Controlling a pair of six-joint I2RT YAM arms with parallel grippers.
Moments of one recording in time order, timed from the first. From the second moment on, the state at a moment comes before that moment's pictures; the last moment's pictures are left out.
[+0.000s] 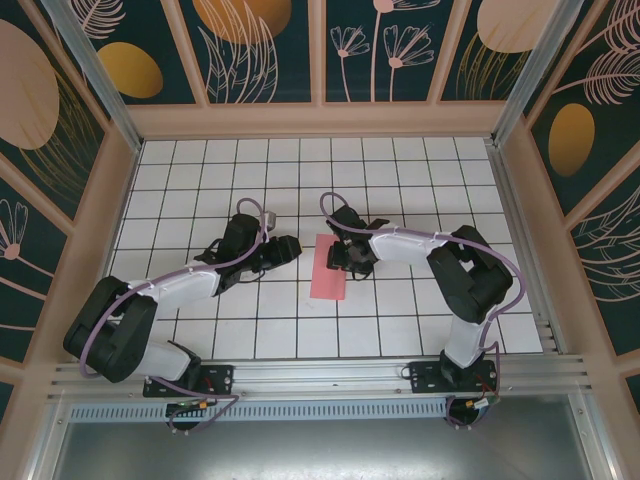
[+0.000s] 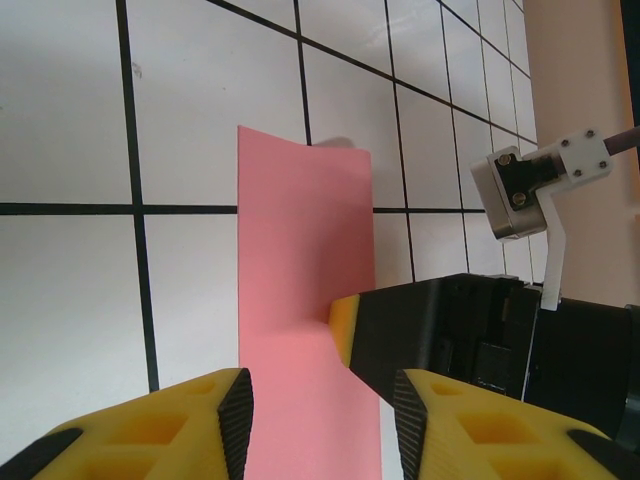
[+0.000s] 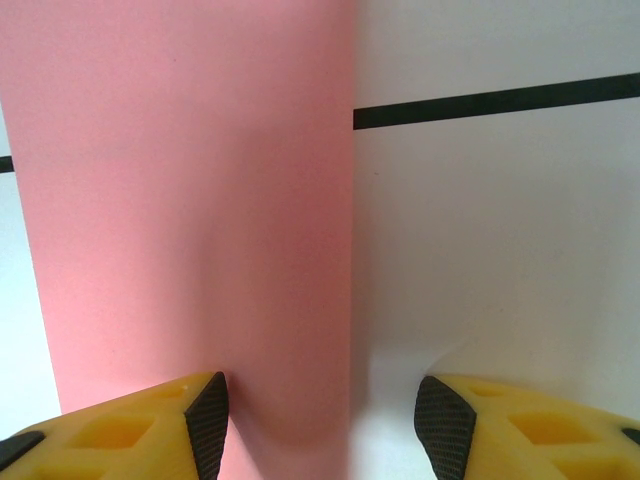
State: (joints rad) left arm -0.53 1.42 0.61 0.17 0.39 -0.85; right arm 0.73 1.81 1.07 -0.50 0.00 0.80
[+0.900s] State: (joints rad) left arm -0.61 1.70 0.77 0.17 0.41 -0.86; right arm 0.73 1.82 1.07 -0.50 0.00 0.80
